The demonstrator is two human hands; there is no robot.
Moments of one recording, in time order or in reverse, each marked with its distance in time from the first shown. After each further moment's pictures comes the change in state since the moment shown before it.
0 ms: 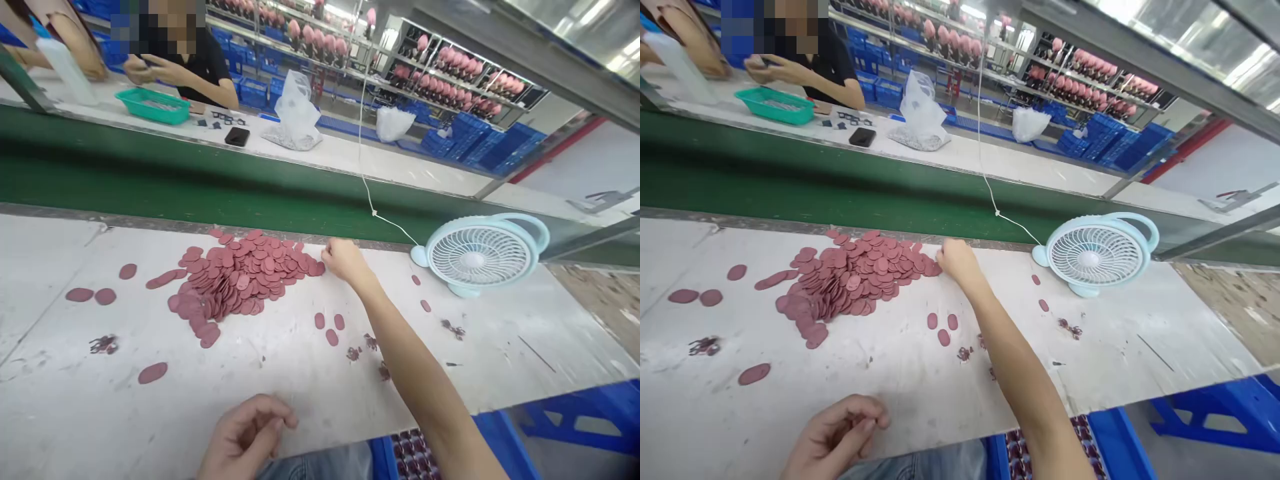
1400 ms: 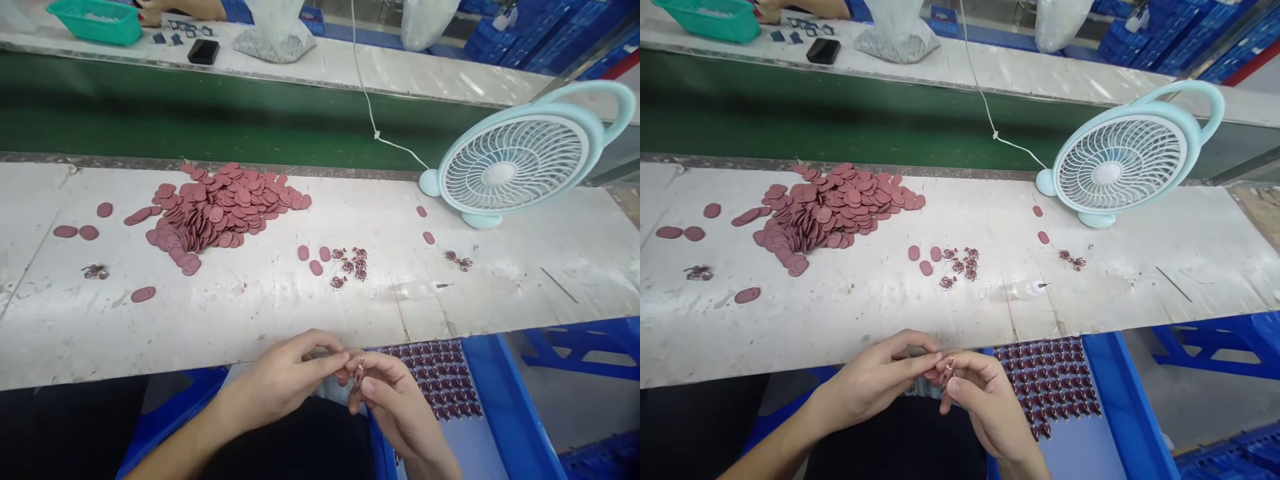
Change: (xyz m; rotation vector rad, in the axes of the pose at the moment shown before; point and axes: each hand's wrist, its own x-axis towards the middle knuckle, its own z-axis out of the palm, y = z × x) left_hand -0.002 -0.027 0.058 0.764 -0.685 0.702; right_hand -0.348 0.032 0.061 2.031 -0.281 0.342
